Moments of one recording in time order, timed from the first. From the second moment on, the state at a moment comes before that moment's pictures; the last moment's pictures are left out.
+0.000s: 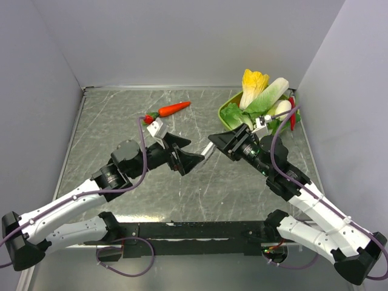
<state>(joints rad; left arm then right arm) -0.89 0.92 0.84 0.16 0.18 -0.43 0.67 0.81 0.82 -0.14 -0.02 1.15</state>
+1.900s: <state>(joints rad) -0.76 1.18 1.18 -0.34 0.26 -0.28 0.67 0.68 0.81 -0.23 -0.15 0.01</state>
